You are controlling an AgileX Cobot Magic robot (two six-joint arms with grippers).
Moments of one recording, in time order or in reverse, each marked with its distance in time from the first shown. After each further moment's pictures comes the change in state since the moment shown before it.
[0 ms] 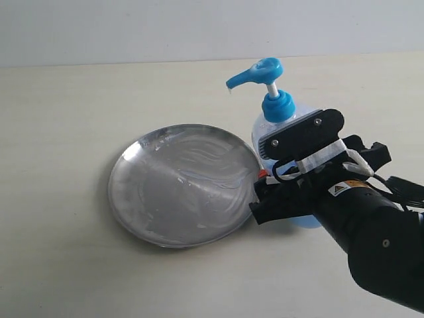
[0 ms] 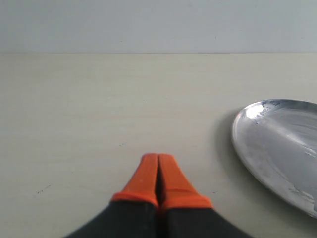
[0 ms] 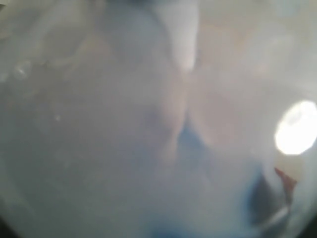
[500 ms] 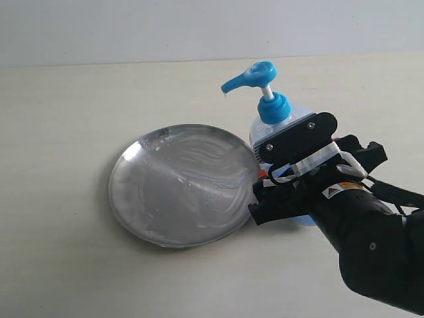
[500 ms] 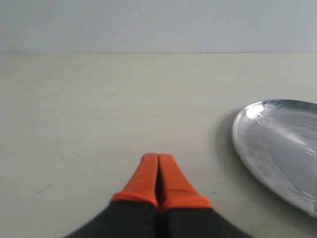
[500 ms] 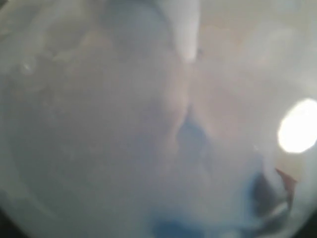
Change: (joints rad) left arm 0.000 0.000 0.000 0.000 0.000 0.000; right arm 0.000 0.048 -0.004 -0.018 -0.035 0.002
